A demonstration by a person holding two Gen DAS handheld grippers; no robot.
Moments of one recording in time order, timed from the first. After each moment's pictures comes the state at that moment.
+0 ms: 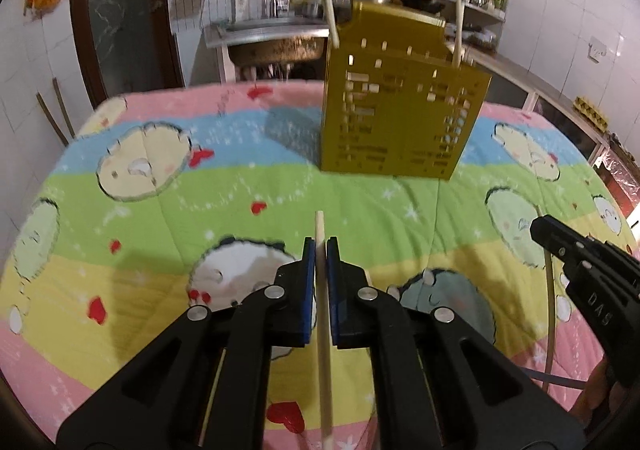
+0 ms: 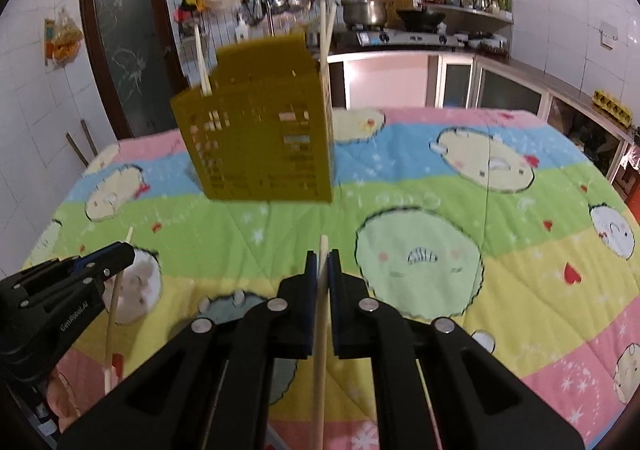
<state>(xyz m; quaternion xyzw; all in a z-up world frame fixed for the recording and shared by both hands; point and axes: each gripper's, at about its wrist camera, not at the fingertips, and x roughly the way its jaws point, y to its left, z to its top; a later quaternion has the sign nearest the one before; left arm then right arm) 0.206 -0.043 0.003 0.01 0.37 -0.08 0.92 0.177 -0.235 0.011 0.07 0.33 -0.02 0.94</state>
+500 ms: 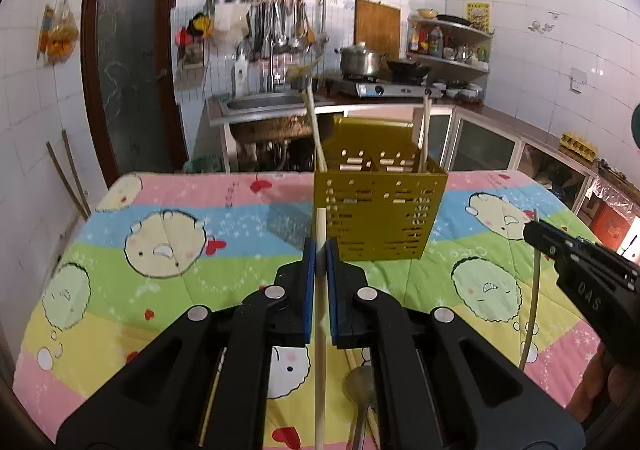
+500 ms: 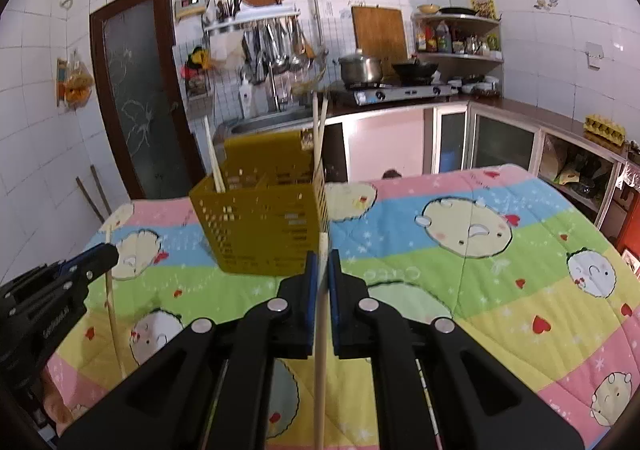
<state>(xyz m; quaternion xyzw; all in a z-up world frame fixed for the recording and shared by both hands) 0.176 -0.049 0.068 0.01 0.25 -0.09 0.96 0.159 -0.254 0.066 0.09 0.24 -0.02 0.97</state>
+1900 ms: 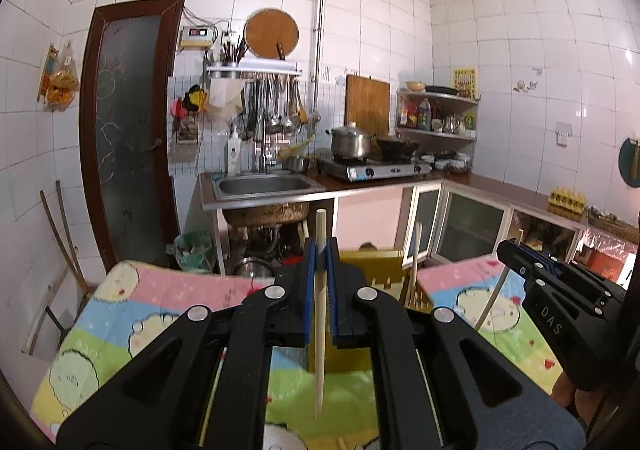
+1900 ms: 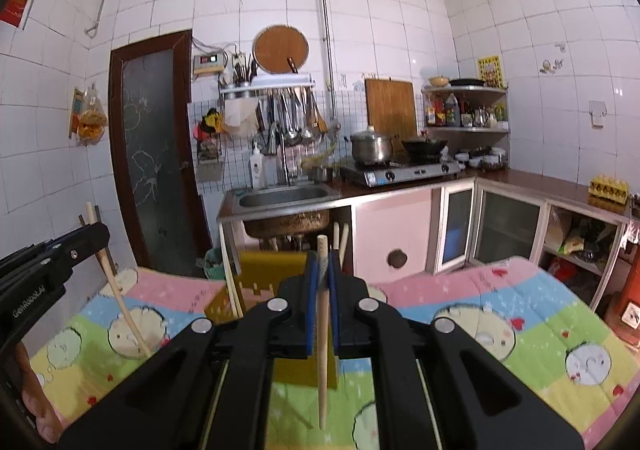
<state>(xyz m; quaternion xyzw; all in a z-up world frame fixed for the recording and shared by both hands) 0.196 -0.046 0.156 -0.01 0.12 -0.11 0.99 0.192 -0.238 0.139 0.05 0.11 -0.02 0.99</state>
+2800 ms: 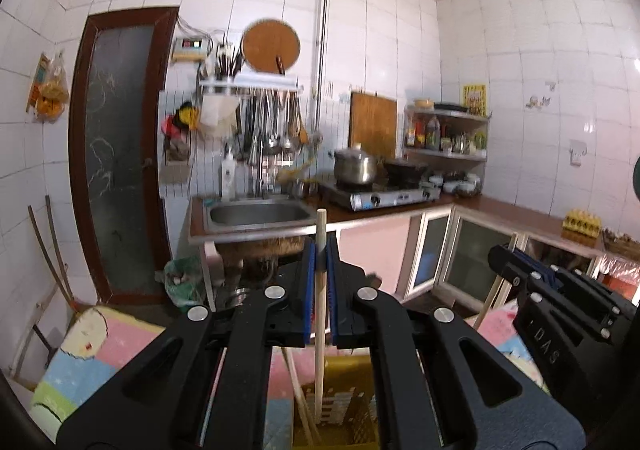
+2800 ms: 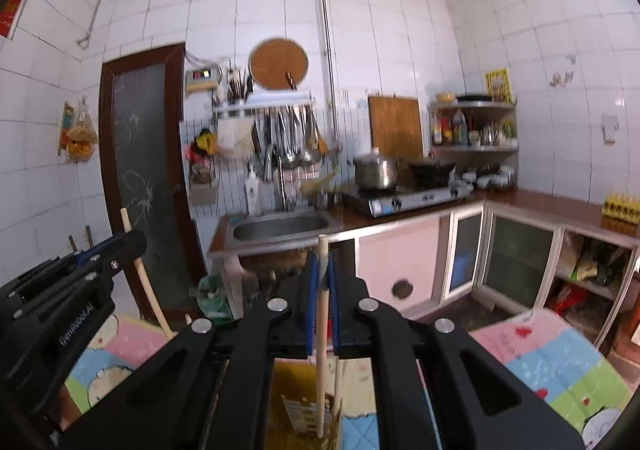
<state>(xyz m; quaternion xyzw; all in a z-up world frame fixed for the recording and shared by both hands) 0.327 -0.086 0.174 -0.01 0.11 -0.10 0.99 0.313 -0.251 0.174 0.06 0.10 -0.01 0.99</state>
